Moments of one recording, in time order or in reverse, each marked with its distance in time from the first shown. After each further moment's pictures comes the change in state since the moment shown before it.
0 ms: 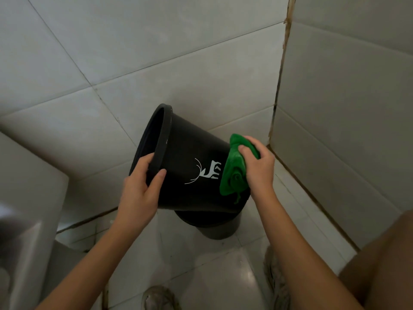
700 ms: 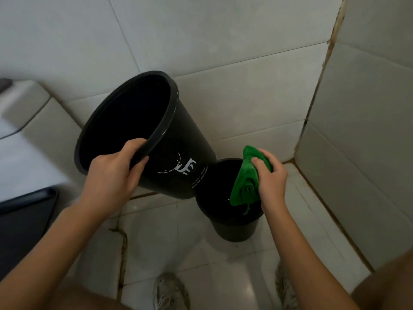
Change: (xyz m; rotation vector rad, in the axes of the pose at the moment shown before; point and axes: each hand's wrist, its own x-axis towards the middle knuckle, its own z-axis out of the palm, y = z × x) left_hand -0.009 -0.009 -0.120 0.675 0.111 0.437; right_hand -0.041 -0.011 0.027 0.085 -0.092 0.033
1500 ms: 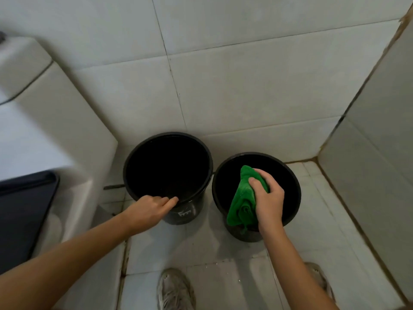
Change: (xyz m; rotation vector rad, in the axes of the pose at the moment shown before) left_hand -0.120 -0.110 0.170 0.145 -0.502 0.393; right_hand -0.019 0.081 0.046 -0.147 -0.082 0.141
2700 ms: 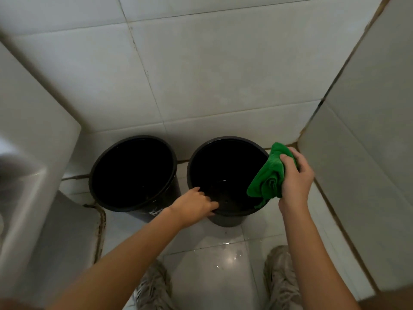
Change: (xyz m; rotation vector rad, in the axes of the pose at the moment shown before) left_hand 0.141 0.120 0.020 -0.148 -0.413 0.068; right_hand 0.057 -0.011 -0.087 0.128 0.257 0.016
